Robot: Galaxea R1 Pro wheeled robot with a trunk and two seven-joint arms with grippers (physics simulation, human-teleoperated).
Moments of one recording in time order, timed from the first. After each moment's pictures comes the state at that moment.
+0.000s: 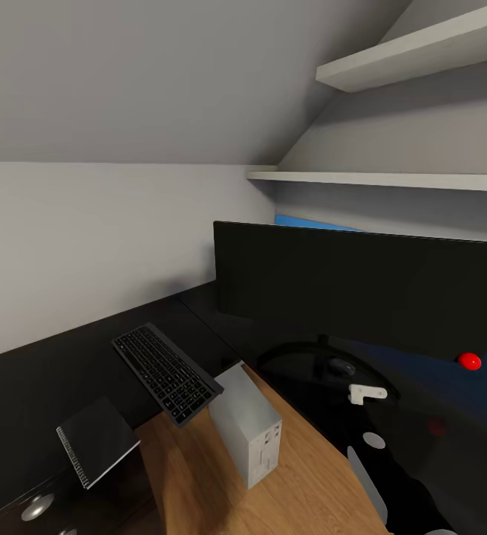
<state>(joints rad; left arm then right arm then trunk) -0.25 -0.04 -0.22 -0.03 0.56 -0.56 -0.05 -0.41 -0.07 0.13 -0.92 -0.17 0.01 -0.27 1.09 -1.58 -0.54</state>
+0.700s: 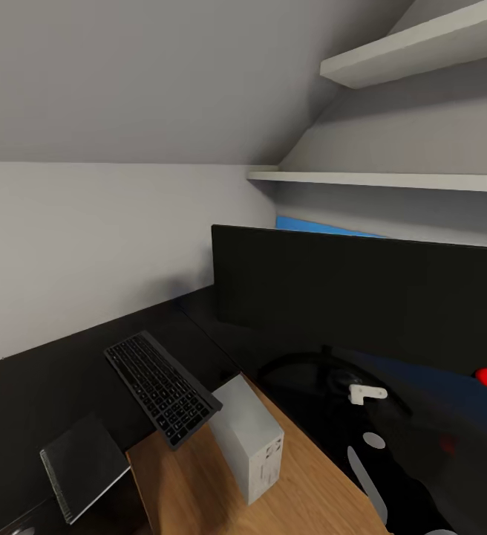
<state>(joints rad) -0.25 -0.04 -0.22 -0.03 0.56 -0.56 -0.05 -0.41 -0.07 0.13 -0.92 -0.17 0.01 -0.27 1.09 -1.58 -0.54</state>
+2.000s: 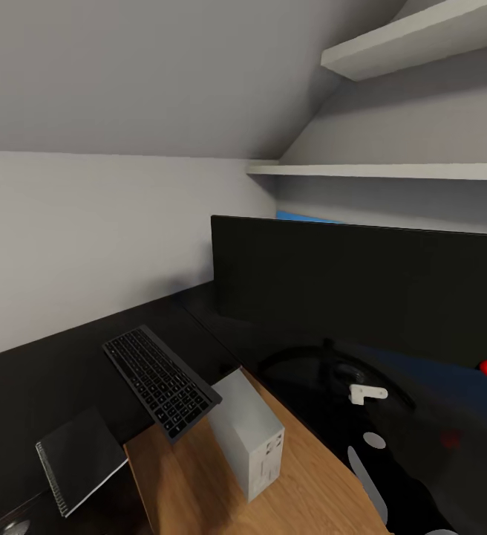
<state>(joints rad) -0.25 -0.04 -0.21 -0.03 0.56 -0.56 -0.04 -0.41 -0.07 0.13 -0.92 -0.17 0.01 -0.28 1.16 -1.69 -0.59</state>
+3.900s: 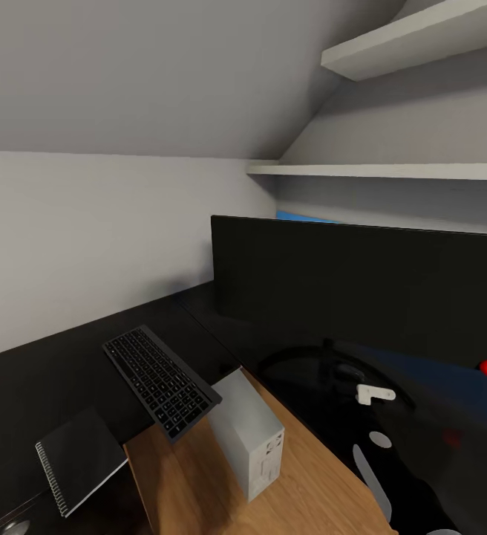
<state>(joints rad) -0.25 -0.04 -0.21 -0.03 0.56 -0.56 -0.05 -0.41 -0.08 0.08 -0.92 -0.17 0.02 -0.28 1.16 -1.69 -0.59</state>
